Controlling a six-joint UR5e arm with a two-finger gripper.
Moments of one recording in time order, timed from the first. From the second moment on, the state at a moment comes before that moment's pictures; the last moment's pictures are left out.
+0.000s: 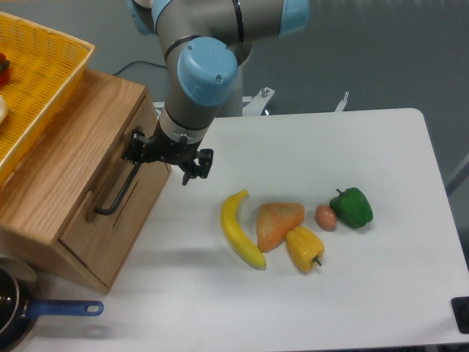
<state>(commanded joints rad) 2.33 -1.76 -1.52 -1.50 1.19 0.38</state>
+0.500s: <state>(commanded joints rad) 2.30 -1.76 -1.52 -1.51 1.19 0.38</state>
